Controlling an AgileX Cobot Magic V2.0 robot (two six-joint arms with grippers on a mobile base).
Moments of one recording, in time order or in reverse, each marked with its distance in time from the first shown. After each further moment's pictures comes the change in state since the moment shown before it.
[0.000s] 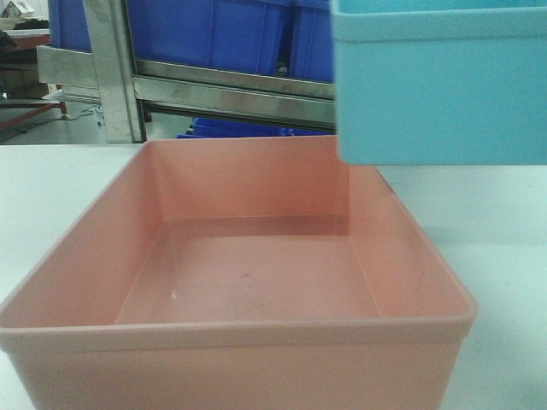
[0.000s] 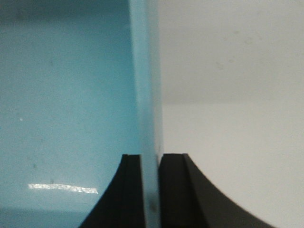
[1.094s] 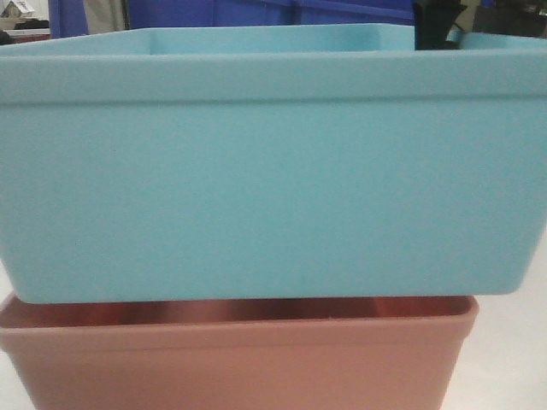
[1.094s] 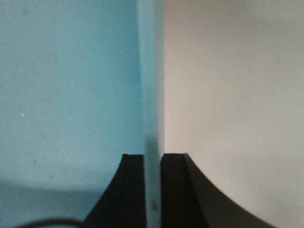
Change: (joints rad) left arm 0.000 0.000 0.000 0.000 0.000 0.000; right arm 0.505 -0.080 0.226 -0.022 -0.053 0.373
